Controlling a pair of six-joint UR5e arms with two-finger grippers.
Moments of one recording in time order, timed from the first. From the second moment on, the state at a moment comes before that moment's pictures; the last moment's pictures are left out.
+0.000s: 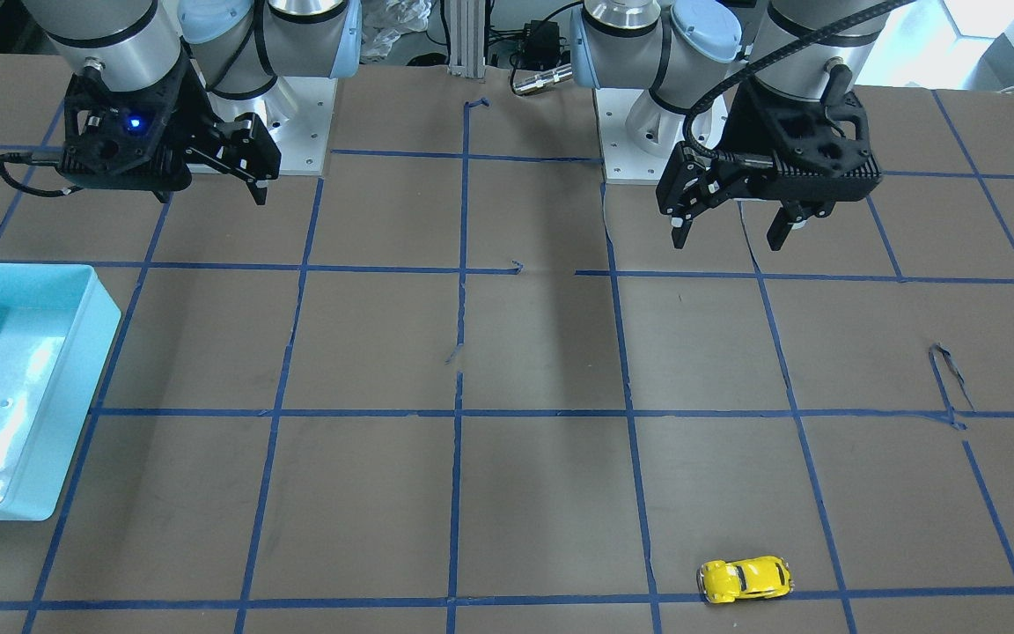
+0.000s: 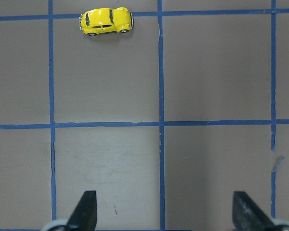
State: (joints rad) left arm -1.56 -1.54 -1.60 -1.44 1.59 0.02; right arm 1.58 -1.61 1.59 -1.47 -1.58 0.00
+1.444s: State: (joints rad) left arm -1.55 -1.56 -1.62 -1.42 1.59 0.03; right arm 1.57 -1.61 1.59 -1.48 -1.59 0.01
